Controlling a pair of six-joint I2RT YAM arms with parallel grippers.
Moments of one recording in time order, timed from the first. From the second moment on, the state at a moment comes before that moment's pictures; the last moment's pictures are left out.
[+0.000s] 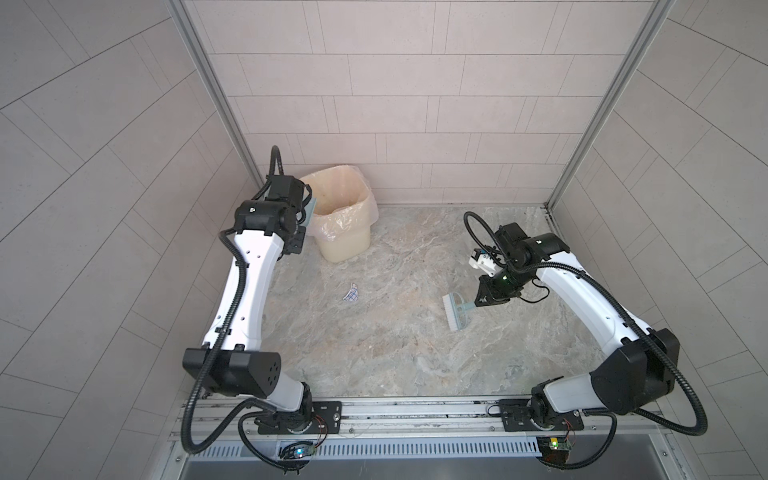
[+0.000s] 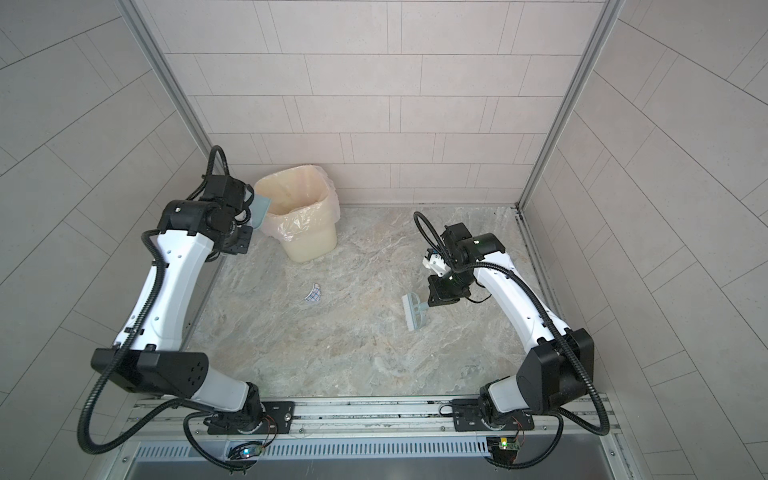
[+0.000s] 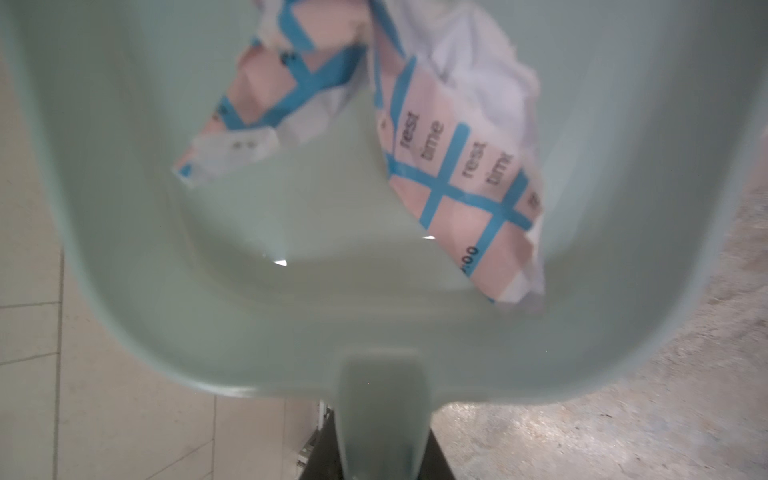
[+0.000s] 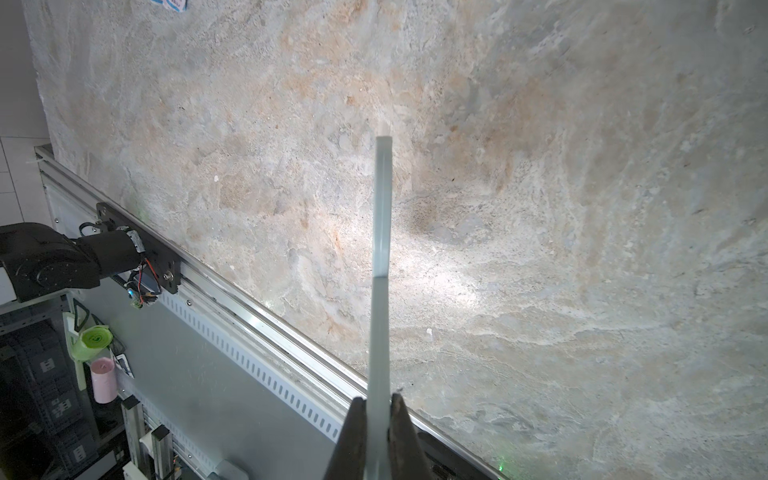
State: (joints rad) left arm -0.06 1.57 1.89 -1.41 -0.46 0.09; right arm 0.27 1.42 1.33 -1.33 -0.44 0.01
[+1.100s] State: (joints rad) left arm -0.18 1.76 1.76 -0.74 -1.14 0.97; right arm 0.27 1.40 1.33 -1.34 -0.44 0.01
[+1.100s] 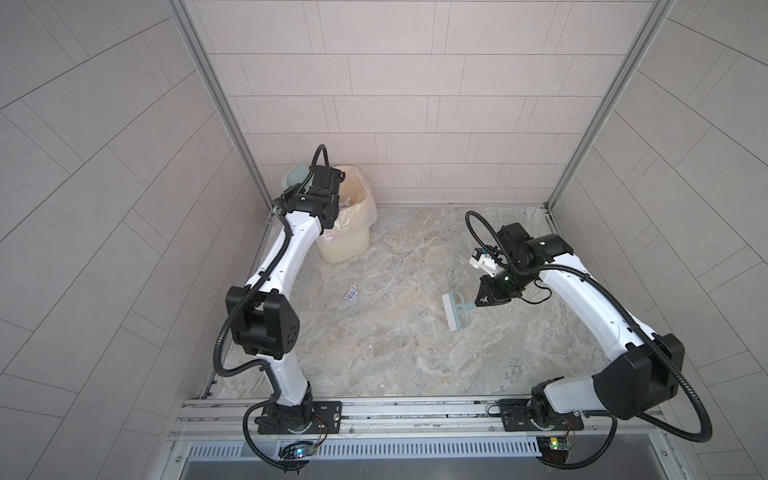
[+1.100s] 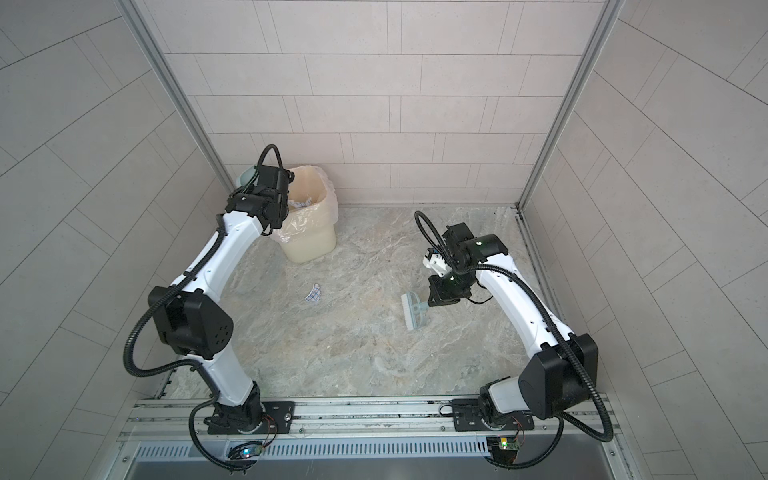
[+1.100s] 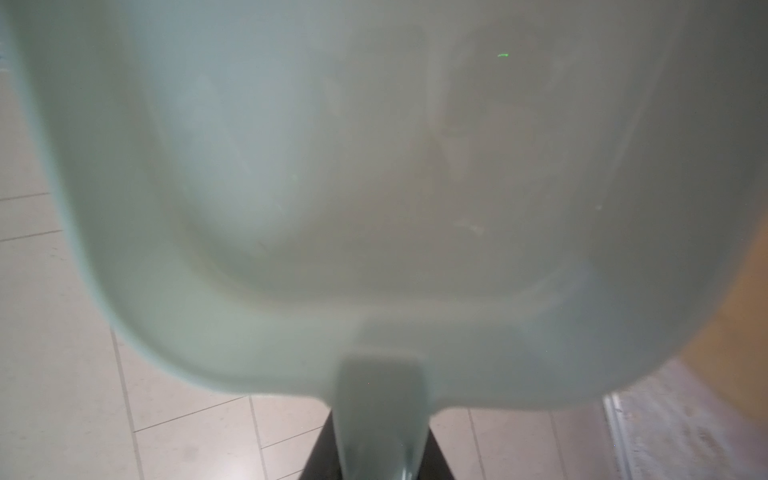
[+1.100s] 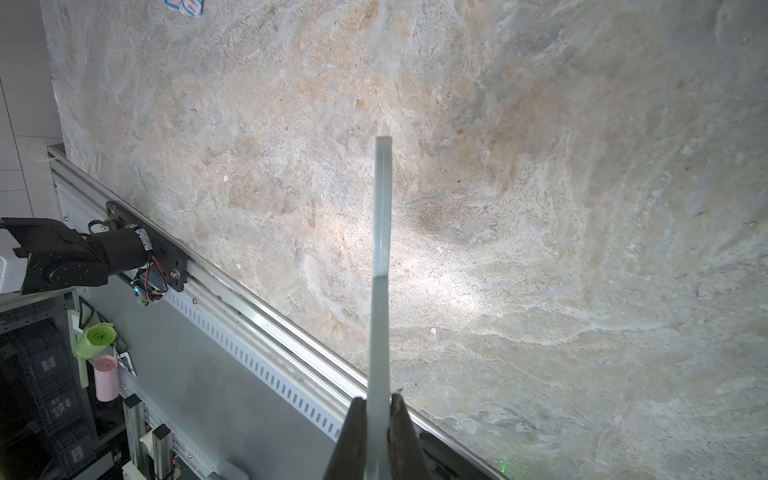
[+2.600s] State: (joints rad) left arm -0.36 1.13 1.29 -1.10 -0.62 0.15; right arm 0.66 1.61 1.41 -0.92 -0.53 0.34
